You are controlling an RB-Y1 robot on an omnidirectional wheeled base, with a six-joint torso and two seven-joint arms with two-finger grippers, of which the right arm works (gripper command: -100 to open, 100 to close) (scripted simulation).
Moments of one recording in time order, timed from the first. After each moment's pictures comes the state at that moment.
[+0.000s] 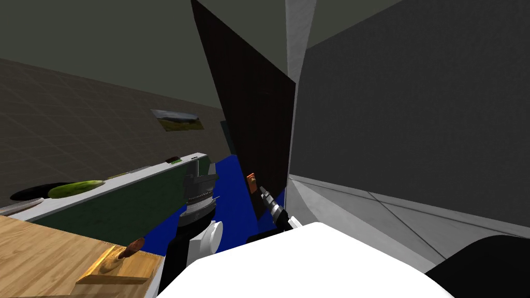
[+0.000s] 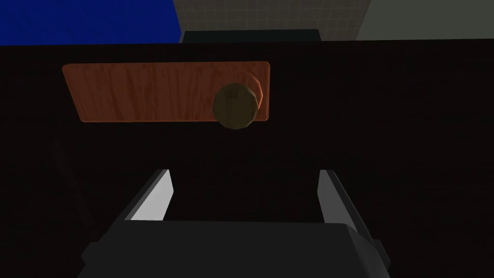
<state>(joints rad) 0.32 -0.10 0.53 -1.58 0.37 -0.32 -0.29</state>
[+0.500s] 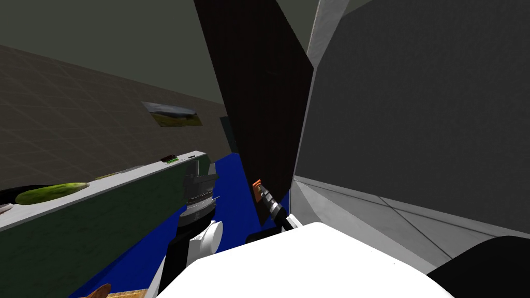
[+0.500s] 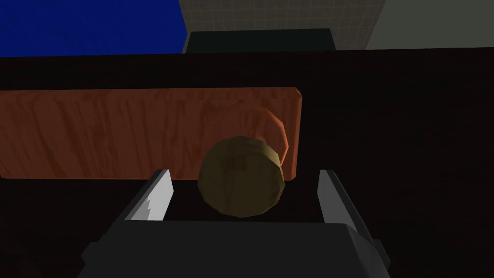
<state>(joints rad) 0.29 -0.08 0.52 -1.54 0.36 -0.33 -0.28</state>
